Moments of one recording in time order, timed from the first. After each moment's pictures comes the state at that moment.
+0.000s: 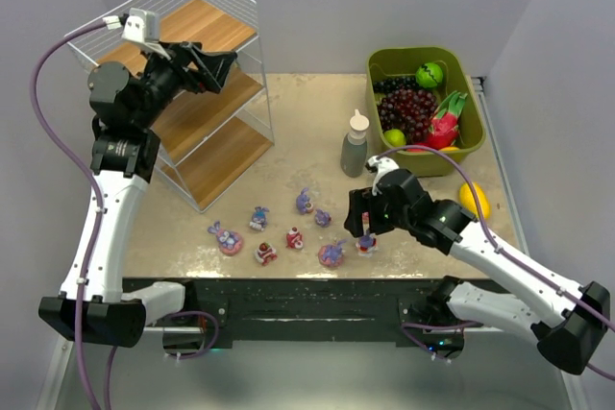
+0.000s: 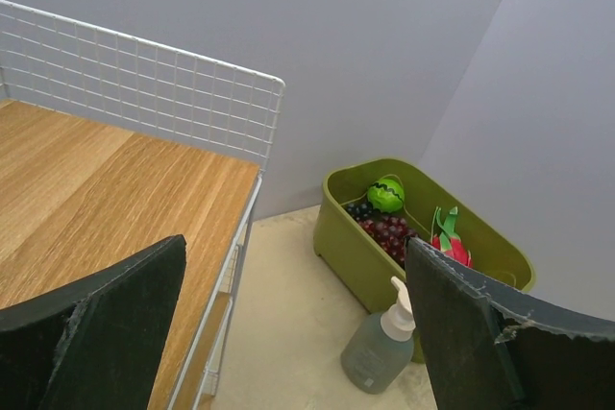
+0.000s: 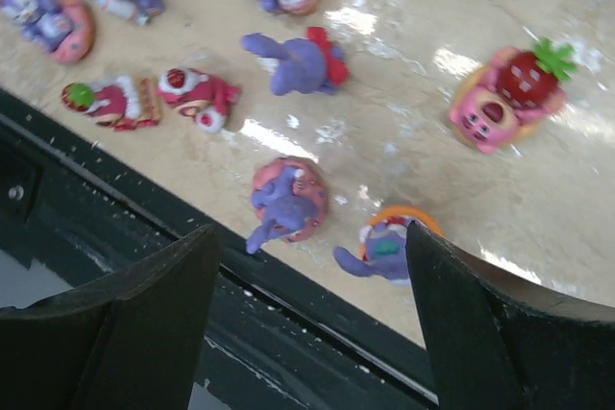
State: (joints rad) left arm -0.09 1.18 1.42 -0.02 0.42 -0.36; right arm 0.77 0.96 0.81 -0.61 0.00 0.46
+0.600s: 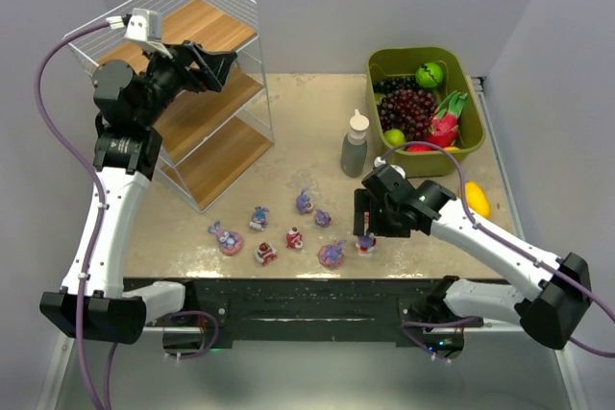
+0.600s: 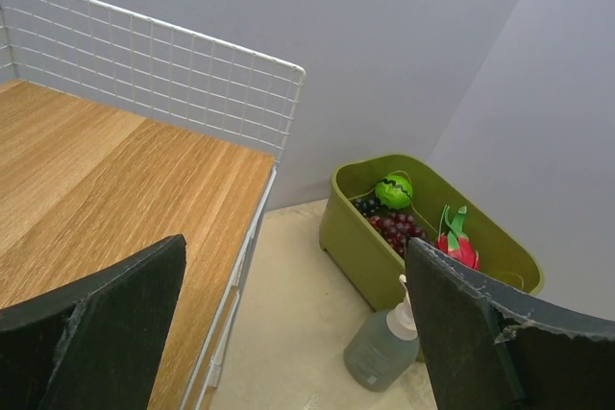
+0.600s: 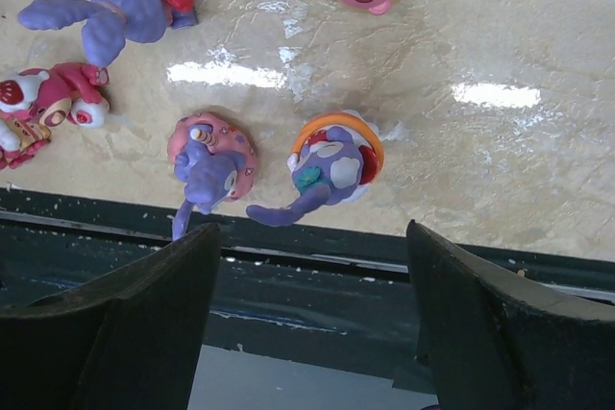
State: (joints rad) left arm -0.09 1.20 1.41 -0.02 0.40 -0.37; right arm 0.77 1.13 0.94 -0.95 0.14 0.77
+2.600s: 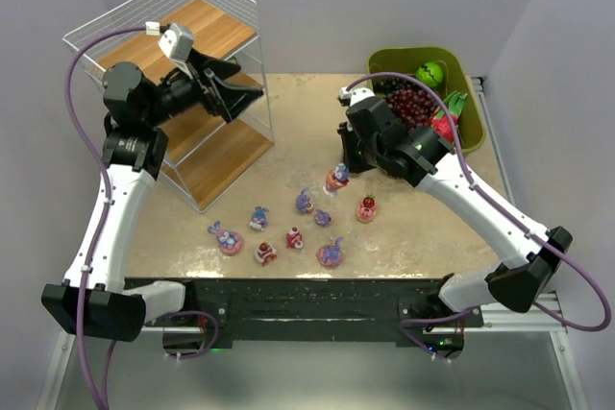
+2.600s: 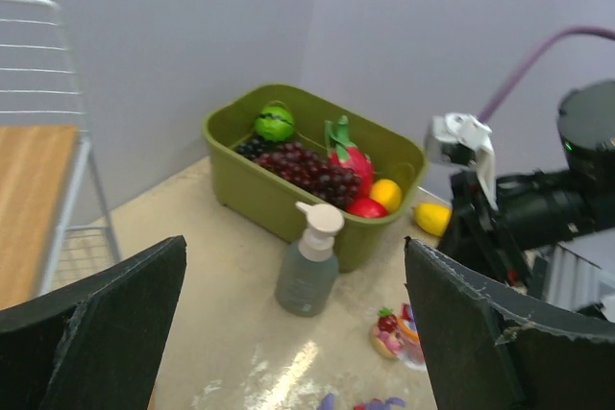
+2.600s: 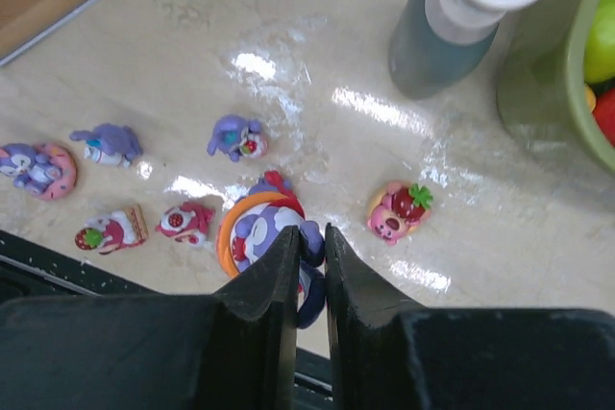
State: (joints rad) left arm -0.10 1.21 1.37 0.01 0.80 -0.32; right arm 0.77 1.40 1.54 -0.94 0.25 0.36
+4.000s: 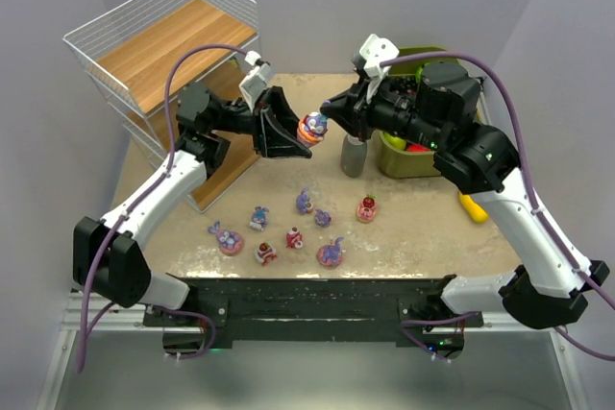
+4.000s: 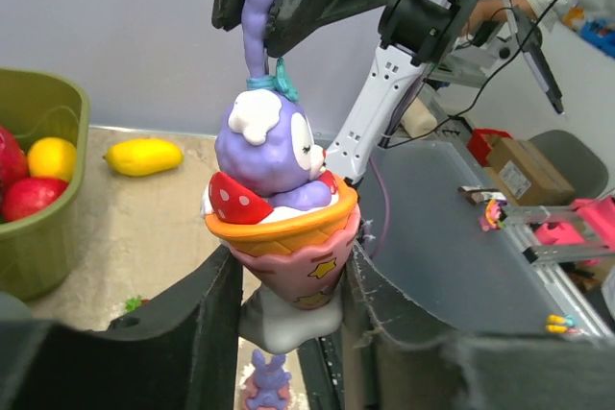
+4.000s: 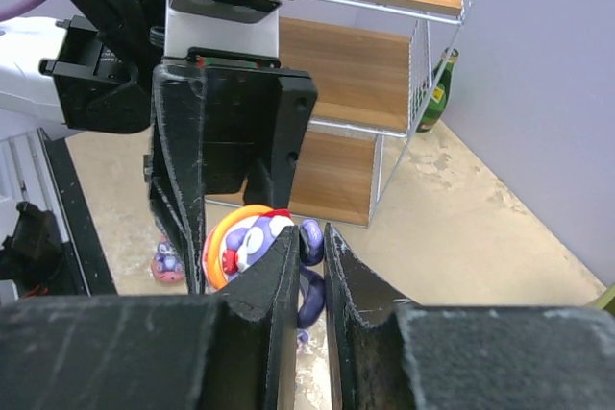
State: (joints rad) left arm -0.42 1.42 1.21 0.68 1.35 -0.76; right arm 0.75 1.29 1.80 -0.61 -0.24 -0.12
